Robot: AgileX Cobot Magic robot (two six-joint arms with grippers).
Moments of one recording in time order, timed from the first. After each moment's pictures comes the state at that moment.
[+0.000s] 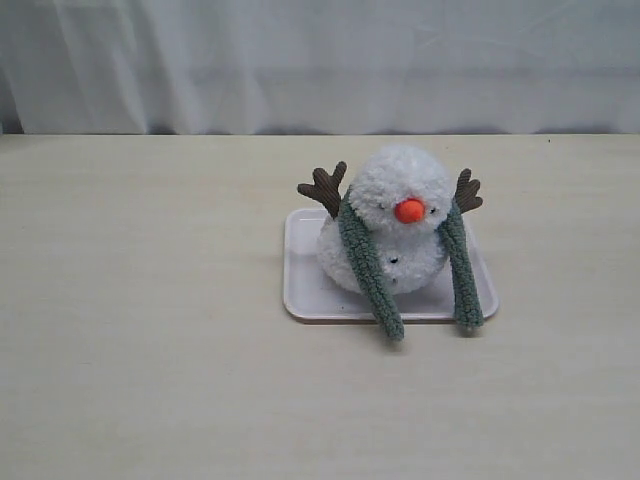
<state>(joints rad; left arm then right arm) 0.01 0.00 0.00 0.10 0.34 0.08 0.29 0.52 -0.80 0.48 0.50 -0.48</state>
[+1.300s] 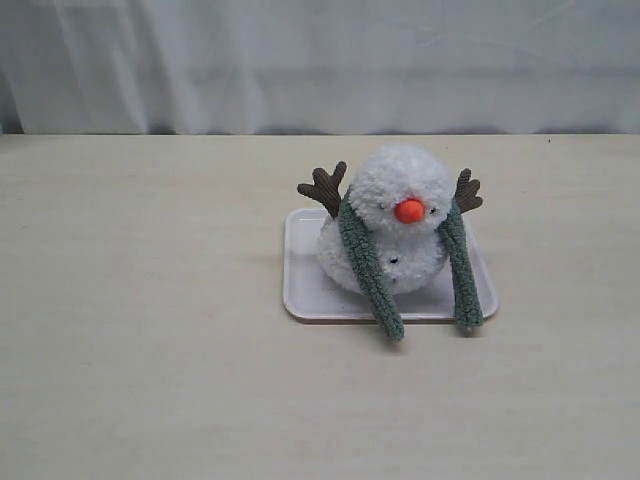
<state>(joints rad) 0.01 0.00 0.00 0.10 0.34 0.08 0.23 0.08 -0.73 0.28 0.50 -0.48</state>
